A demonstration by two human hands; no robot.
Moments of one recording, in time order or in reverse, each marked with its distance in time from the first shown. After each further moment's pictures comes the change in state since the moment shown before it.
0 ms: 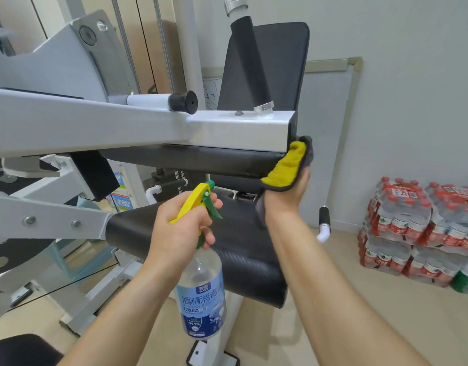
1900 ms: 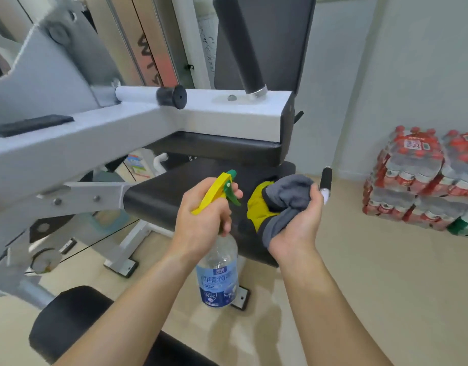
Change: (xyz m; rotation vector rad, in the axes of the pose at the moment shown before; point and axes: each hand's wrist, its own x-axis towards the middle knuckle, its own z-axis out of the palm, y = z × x) left_hand -0.009 0.036 0.025 0.094 -0.142 -0.106; right_hand -0.054 -0.053 -0.058 0.453 0.229 0.938
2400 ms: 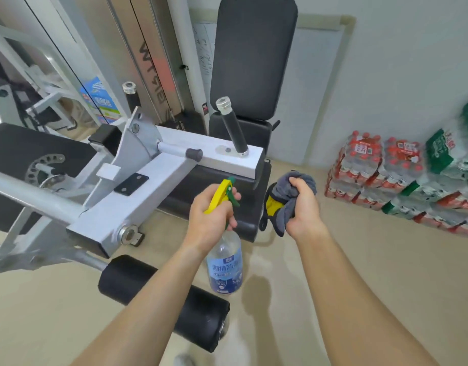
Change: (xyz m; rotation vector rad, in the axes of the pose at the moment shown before) left_hand -0.064 0.194 -0.002 -0.016 -0.022 -0.183; right_hand -0.124 -0.120 0.101 -0.453 0.219 -0.083
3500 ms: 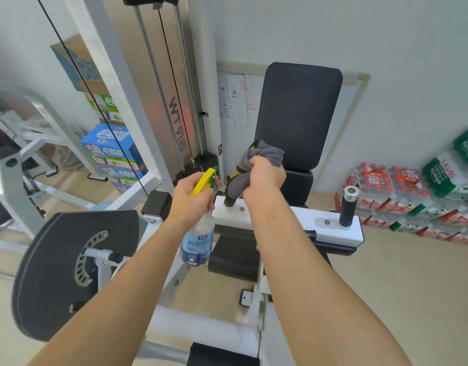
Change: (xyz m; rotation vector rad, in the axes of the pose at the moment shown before) left_hand 0.266 0.108 -0.340 0.192 -0.126 0.118; right_hand -0.069 0.053 0.475 -0.157 0.181 -0.063
